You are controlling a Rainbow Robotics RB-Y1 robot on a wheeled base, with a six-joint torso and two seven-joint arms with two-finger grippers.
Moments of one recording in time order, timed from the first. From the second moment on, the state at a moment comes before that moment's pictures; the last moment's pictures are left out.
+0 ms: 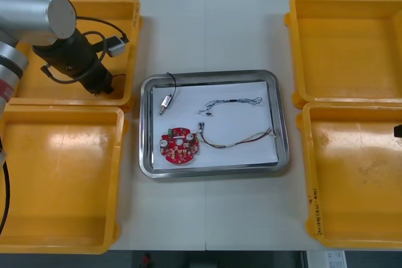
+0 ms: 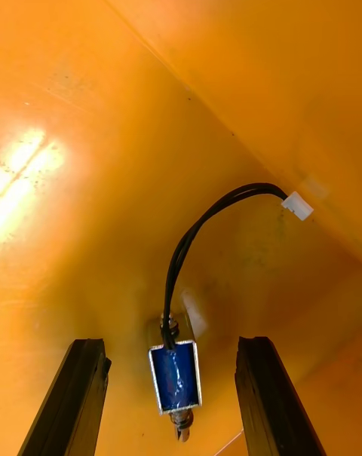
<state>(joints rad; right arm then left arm) -0.16 -0.61 -0.48 -2.18 -0.74 1.92 1.41 -0.89 0.59 -0.22 -1.05 0.76 1.44 -2.21</state>
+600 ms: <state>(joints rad) -0.15 -0.61 -0.48 -2.18 -0.74 1.92 1.39 -0.89 0.60 -0.23 -1.02 0.76 1.42 -2.21</state>
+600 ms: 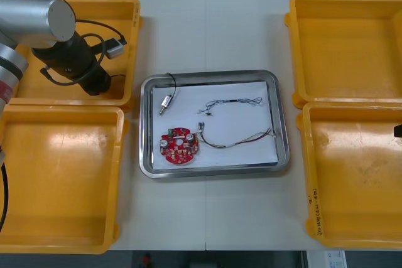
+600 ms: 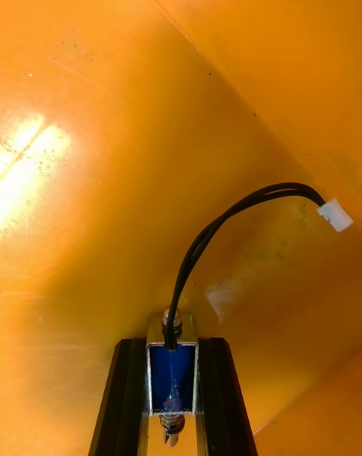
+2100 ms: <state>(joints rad) -0.15 -0.62 -0.48 -2.18 -0.74 1.92 1.36 -0.90 0.60 -0.14 -1.41 0.75 1.79 -1.84</state>
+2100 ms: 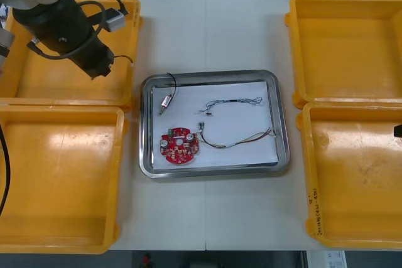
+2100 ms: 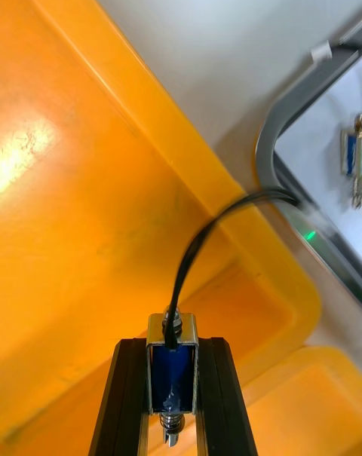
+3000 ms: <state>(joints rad) -0.15 -0.62 -0.48 -2.19 -0.74 1.92 1.36 -0.98 0.43 -0.30 -1.44 0.75 1.80 -1.75</state>
